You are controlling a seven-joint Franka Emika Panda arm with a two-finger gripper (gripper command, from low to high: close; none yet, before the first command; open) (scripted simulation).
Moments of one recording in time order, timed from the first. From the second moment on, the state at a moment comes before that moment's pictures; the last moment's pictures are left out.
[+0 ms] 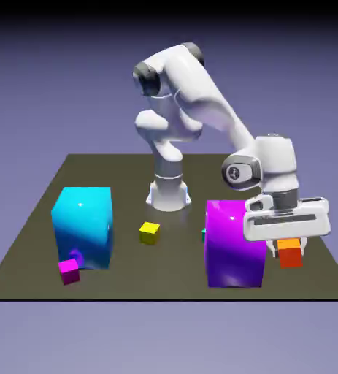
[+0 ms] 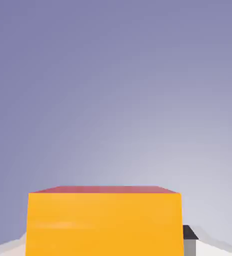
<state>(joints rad) -0.31 0.48 0.71 -1.96 -0.88 2.71 1.99</state>
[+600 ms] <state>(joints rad) -0.46 0.24 0.53 -2.18 -1.67 2.97 2.18</state>
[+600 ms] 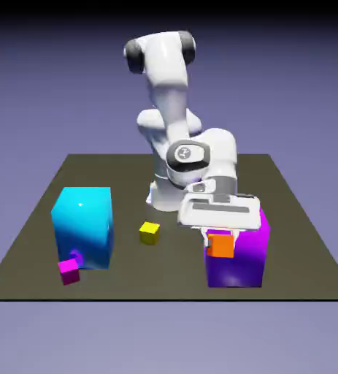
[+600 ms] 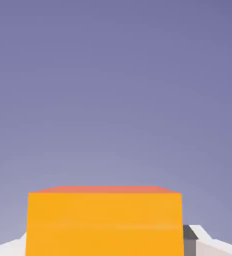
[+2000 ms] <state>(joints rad) -0.25 0.06 -0.29 -2.69 -2.62 3.51 2.23</state>
